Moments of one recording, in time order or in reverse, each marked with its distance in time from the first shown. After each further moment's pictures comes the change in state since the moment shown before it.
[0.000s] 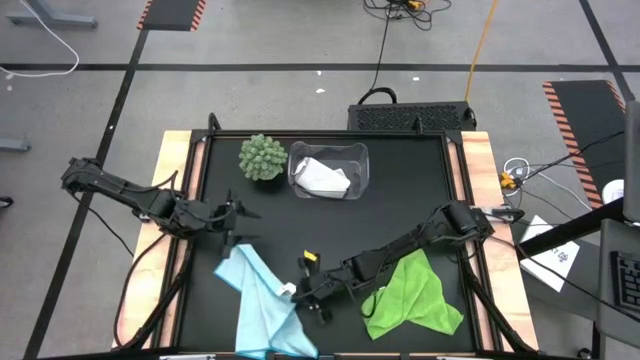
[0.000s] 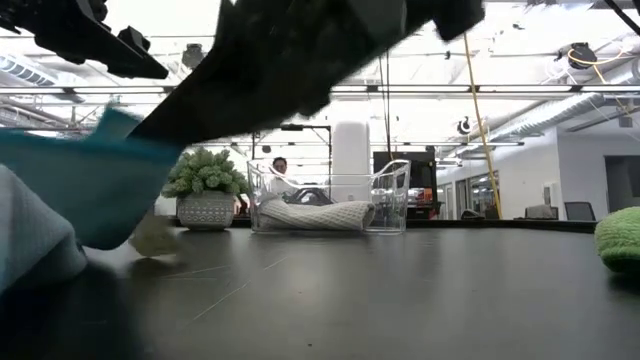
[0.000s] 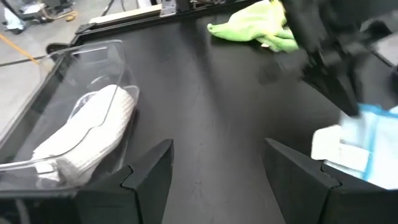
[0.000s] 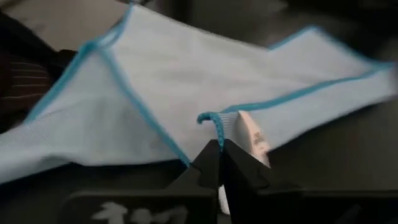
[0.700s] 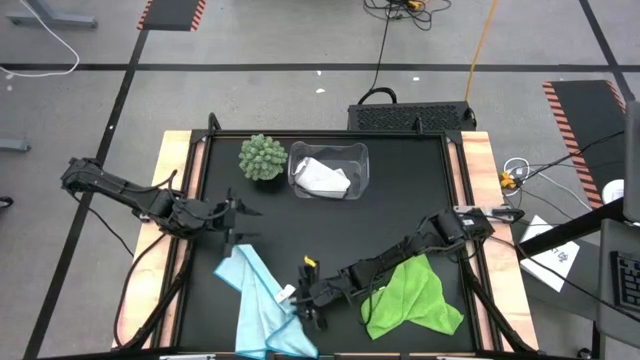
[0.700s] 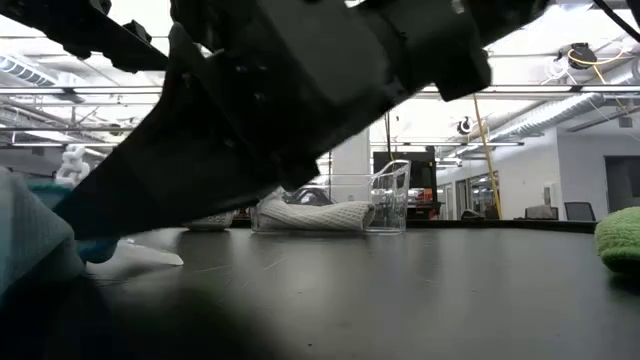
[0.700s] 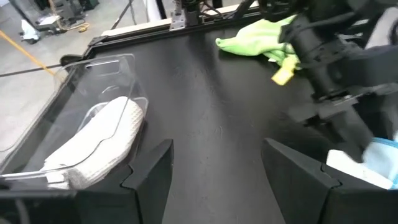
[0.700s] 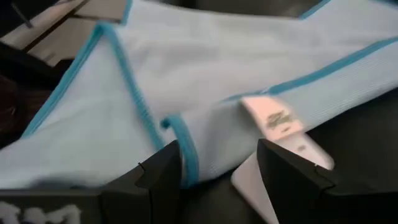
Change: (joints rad) left arm 0.000 0.000 0.000 0.053 -0.034 0.009; right arm 0.026 0.145 -0.001 0.200 -0.028 0.180
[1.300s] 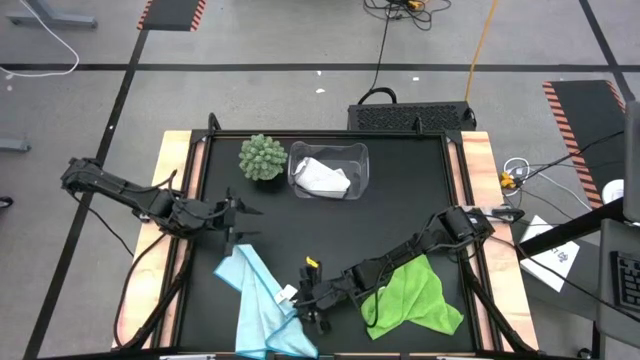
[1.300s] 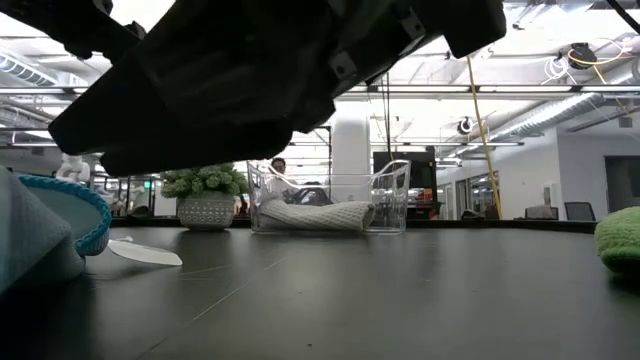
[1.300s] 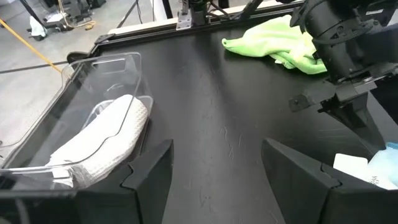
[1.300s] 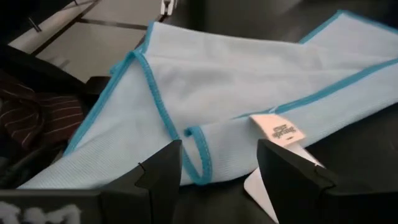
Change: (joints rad) left arm 0.000 0.000 0.000 0.001 -0.027 -0.020; right arm 0.024 -0.068 0.001 -0.059 0.001 0.009
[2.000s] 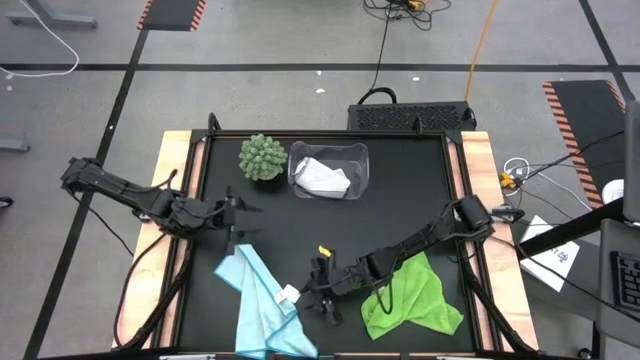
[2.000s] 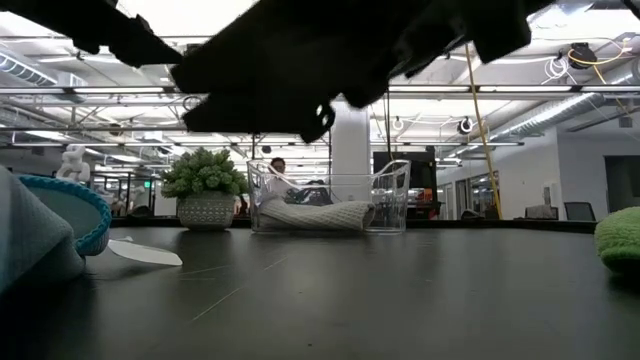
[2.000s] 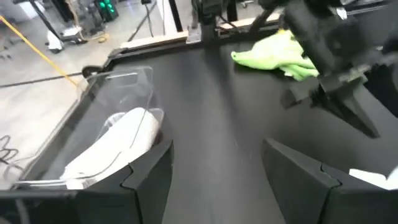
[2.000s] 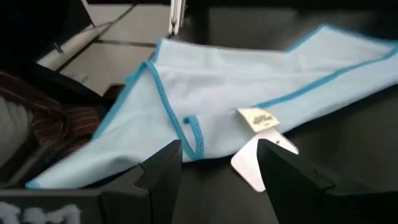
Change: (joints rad) left arm 0.002 0.008 0.000 0.054 -0.039 0.034; right arm -0.025 -0.136 -0.214 0.149 -0.053 0.017
